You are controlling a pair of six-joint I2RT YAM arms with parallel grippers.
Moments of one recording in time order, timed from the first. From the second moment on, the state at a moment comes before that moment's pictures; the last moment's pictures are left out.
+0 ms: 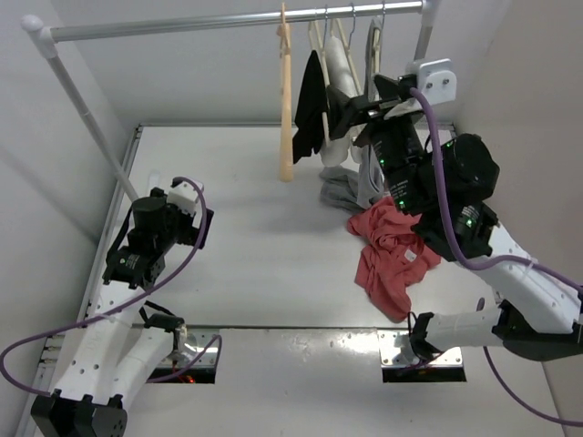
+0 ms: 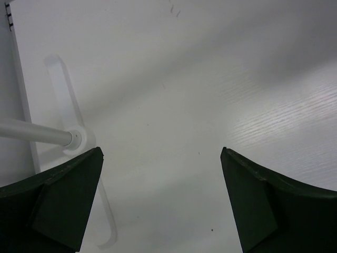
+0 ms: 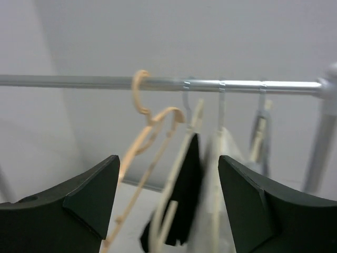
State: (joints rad) left arm -0.13 0.72 0.74 -0.49 0.03 0.28; right arm 1.03 1.22 1.67 0.03 0.73 -0.30
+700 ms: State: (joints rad) left arm -0.13 0.72 0.73 -0.50 0.03 0.28; right arm 1.03 1.46 1.71 -0.05 0.75 -0.12
